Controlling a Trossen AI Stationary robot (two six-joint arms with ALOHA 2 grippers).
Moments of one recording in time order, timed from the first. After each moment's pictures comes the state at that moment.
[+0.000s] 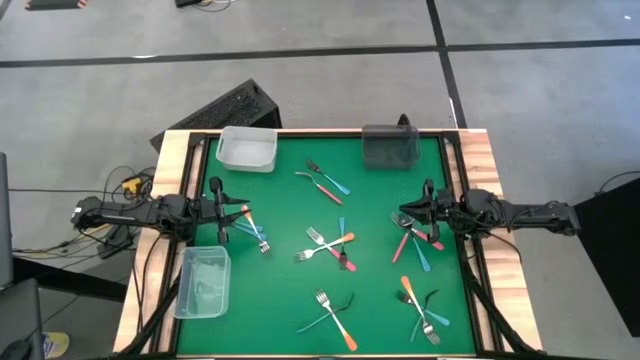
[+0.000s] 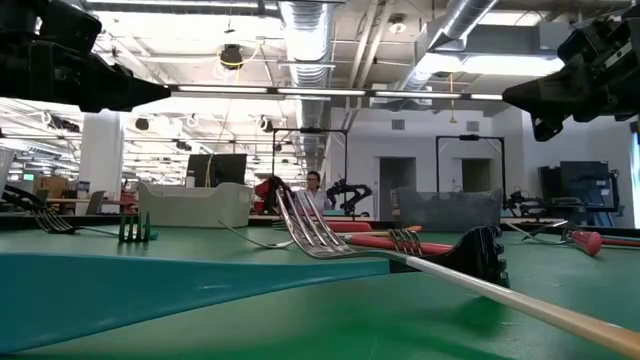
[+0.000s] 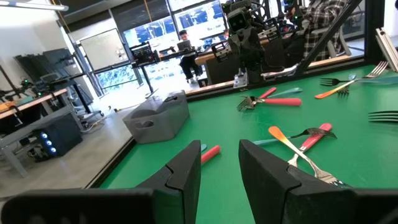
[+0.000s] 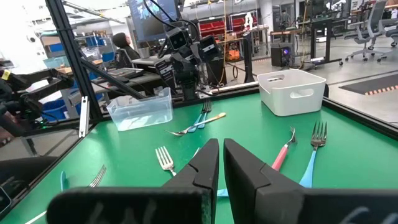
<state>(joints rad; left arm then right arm) -0.08 0.05 0.04 -0.01 -0.28 0.25 -0.02 0.01 0.02 0.00 0.08 0.18</state>
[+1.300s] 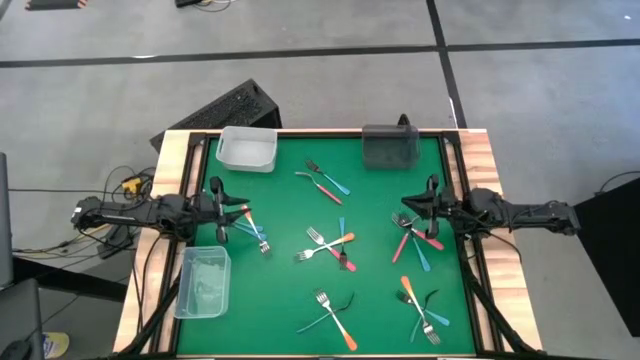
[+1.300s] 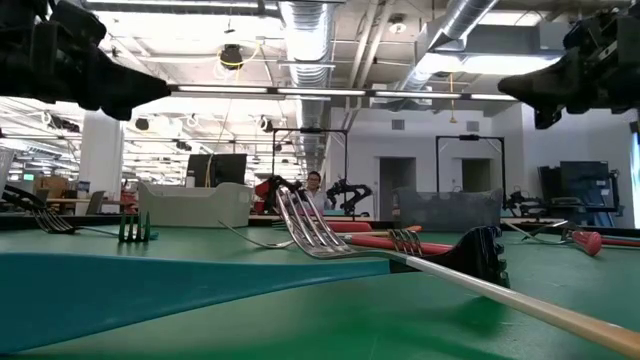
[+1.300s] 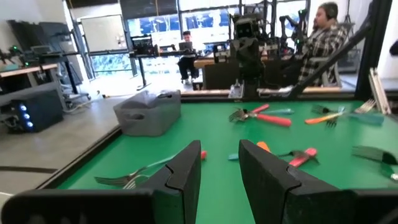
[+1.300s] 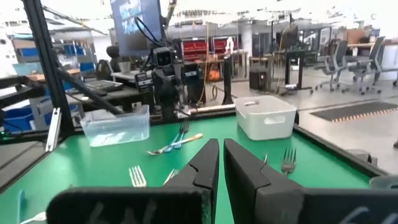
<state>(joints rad) -0.08 0.05 0.03 0.02 -0.29 0.06 -0.01 0.01 0.01 0.11 0.17 0.06</state>
